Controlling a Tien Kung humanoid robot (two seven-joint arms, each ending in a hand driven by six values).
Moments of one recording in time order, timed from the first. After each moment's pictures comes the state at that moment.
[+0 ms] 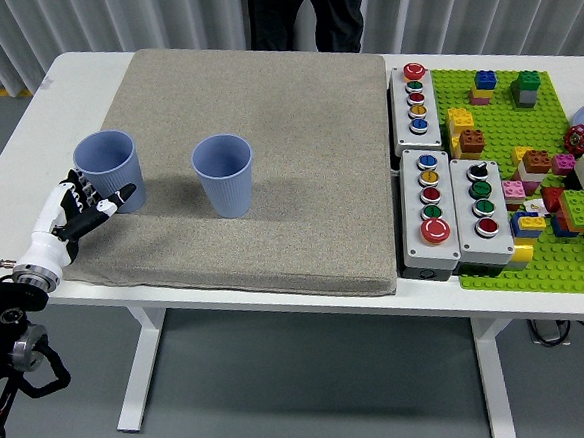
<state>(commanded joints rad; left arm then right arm) -0.18 0.28 -1.34 -1.13 1.07 -0.04 -0.19 0.15 -0.10 1.15 0.18 -0.66 -0.13 -0.22</state>
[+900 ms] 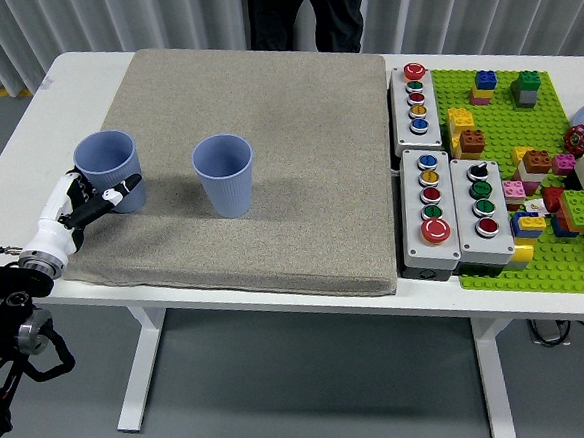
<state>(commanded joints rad) -0.25 0.28 -1.30 -1.06 1.04 -0.05 -0.19 0.16 -0.10 1.15 0.18 -0.65 -0.13 -0.22</state>
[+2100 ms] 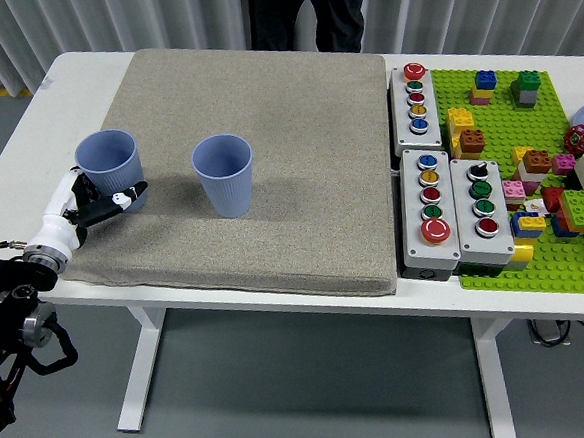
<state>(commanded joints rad) -0.29 0.28 -1.28 -1.02 1.05 -0.04 -0.18 0.16 -0.10 1.15 0.18 -0.66 -0.13 -0.22</state>
